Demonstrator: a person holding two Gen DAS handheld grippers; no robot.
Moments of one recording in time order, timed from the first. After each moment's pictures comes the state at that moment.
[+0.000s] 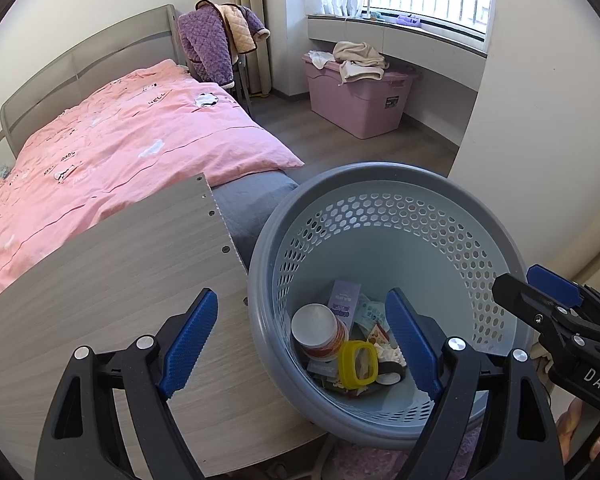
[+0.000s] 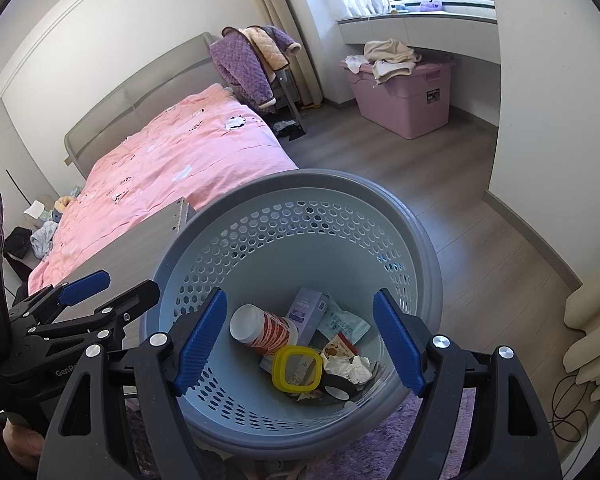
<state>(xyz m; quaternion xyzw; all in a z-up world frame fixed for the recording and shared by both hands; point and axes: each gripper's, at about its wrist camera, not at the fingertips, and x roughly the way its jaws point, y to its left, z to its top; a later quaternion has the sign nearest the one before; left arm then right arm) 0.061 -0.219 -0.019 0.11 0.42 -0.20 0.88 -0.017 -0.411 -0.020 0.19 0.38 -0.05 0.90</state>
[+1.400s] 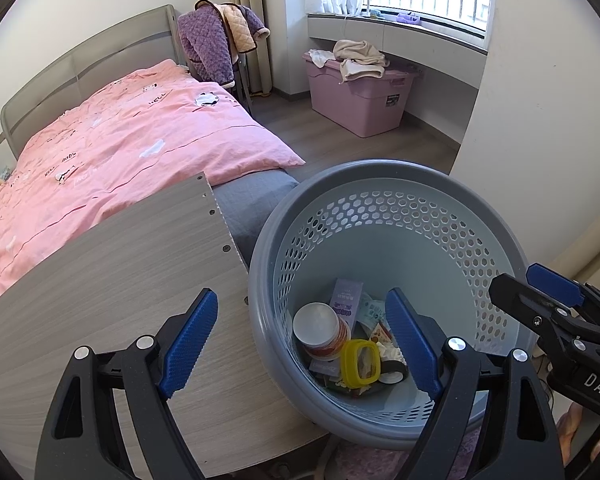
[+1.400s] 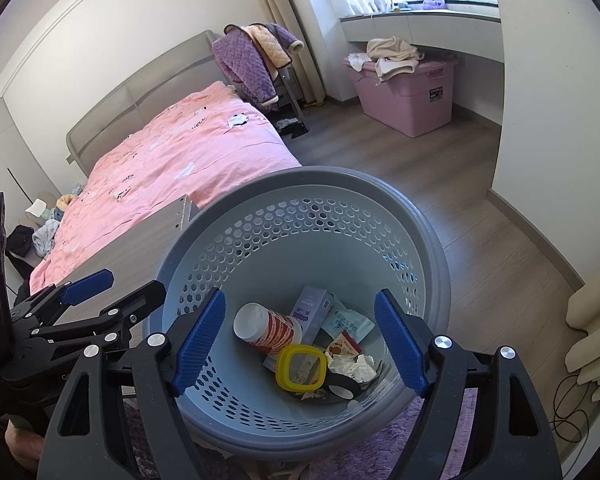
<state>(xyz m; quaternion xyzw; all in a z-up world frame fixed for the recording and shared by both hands) 0.061 -0.218 -0.020 0.11 0.42 -0.19 0.88 -0.017 -0.410 -0.019 0.19 0.38 -0.05 0.90</state>
